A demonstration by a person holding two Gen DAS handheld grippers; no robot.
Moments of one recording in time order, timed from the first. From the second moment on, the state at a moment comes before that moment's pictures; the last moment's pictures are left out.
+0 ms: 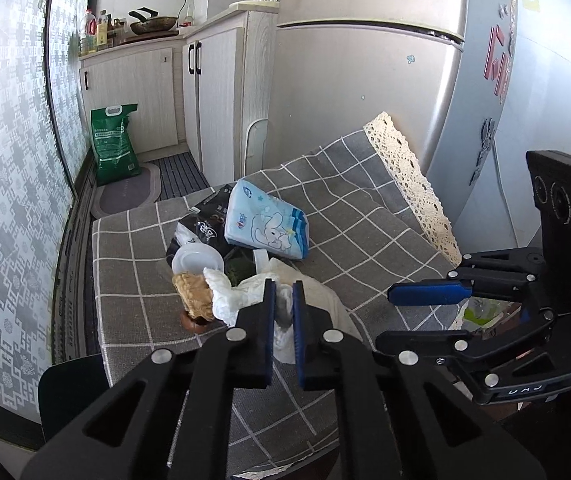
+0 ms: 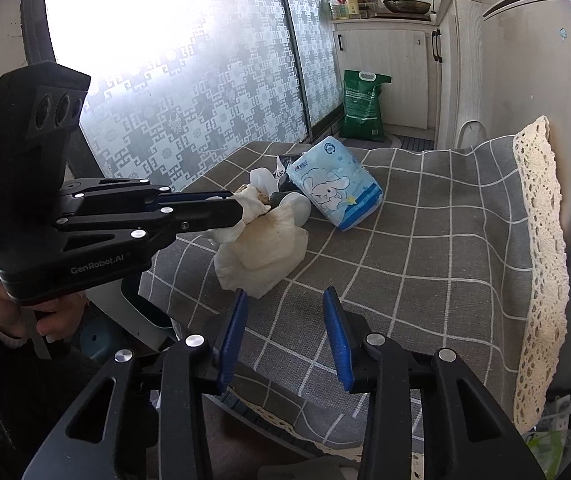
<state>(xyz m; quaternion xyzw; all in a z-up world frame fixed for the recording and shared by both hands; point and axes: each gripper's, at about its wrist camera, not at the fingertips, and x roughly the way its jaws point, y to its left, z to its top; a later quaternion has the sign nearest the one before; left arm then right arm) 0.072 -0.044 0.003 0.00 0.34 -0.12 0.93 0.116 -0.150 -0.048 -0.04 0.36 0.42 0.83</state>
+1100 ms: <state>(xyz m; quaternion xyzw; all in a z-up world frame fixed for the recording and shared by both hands) 0.021 0.101 -0.011 -0.07 0.31 -0.01 0.95 0.100 -0.086 -0.004 -0.09 0.31 0.37 0.87</state>
